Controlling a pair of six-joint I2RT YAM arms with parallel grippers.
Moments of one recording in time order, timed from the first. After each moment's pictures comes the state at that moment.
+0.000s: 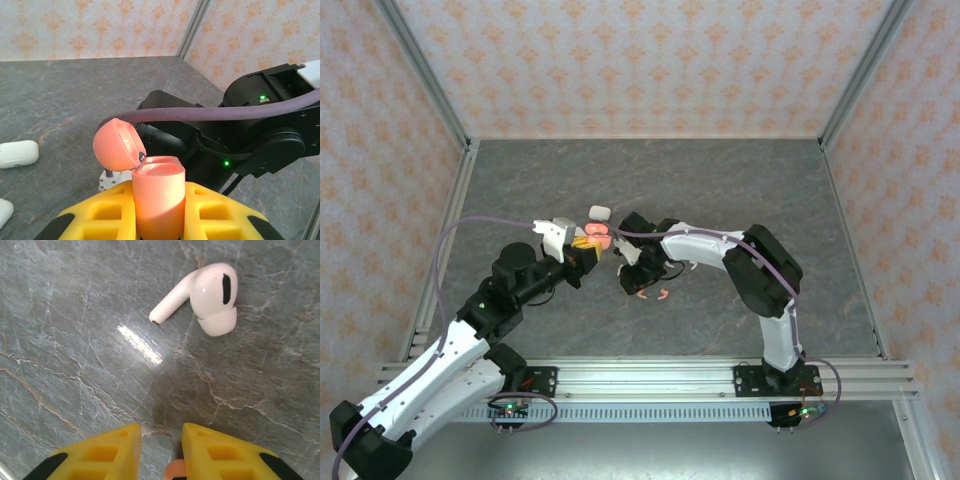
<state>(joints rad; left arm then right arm) -0.55 0.68 0.56 -0.11 0.15 -0.30 0.82 1.98 1.33 -0.71 -0.34 0.20</state>
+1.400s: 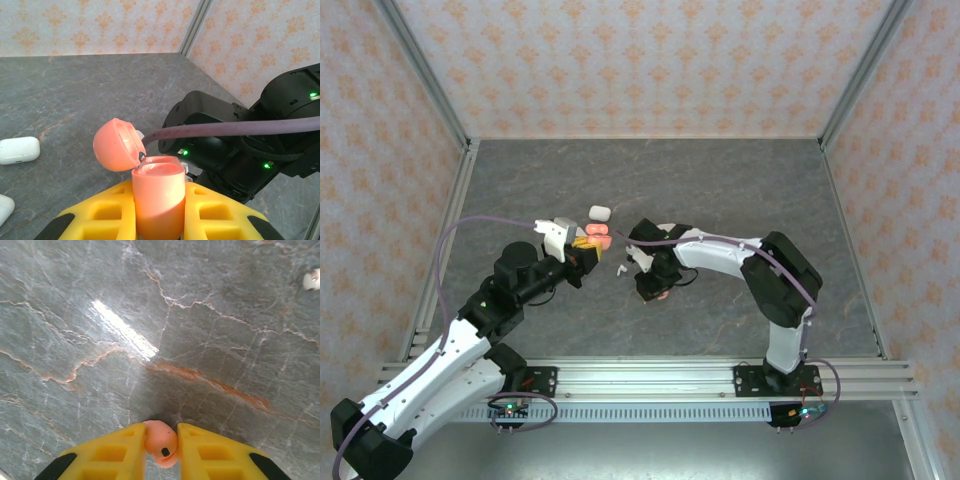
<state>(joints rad) -0.55 0.69 0.56 -0.11 0.15 -0.31 0.82 1.85 1.20 -0.75 -0.26 0.18</state>
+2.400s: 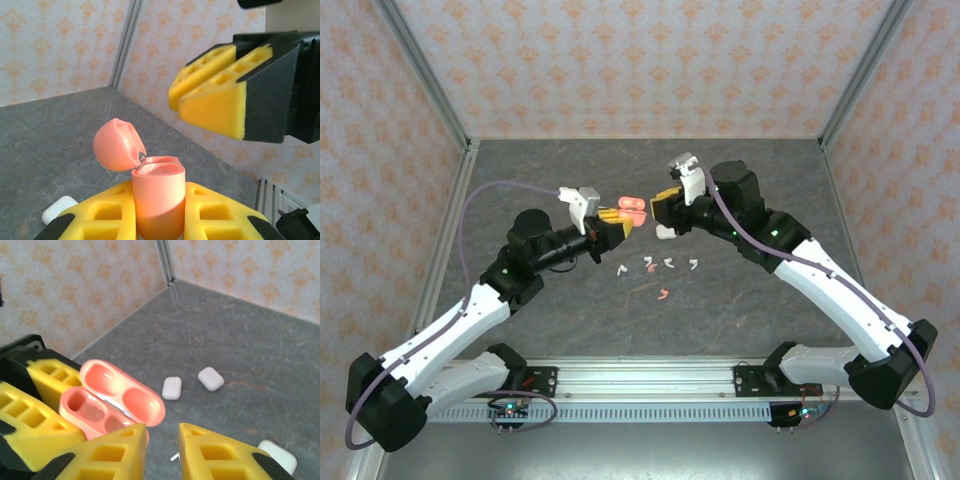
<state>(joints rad) -0.55 0.99 0.75 0.16 0.43 -0.33 0.70 1.21 1.29 -0.48 -0.23 0.15</state>
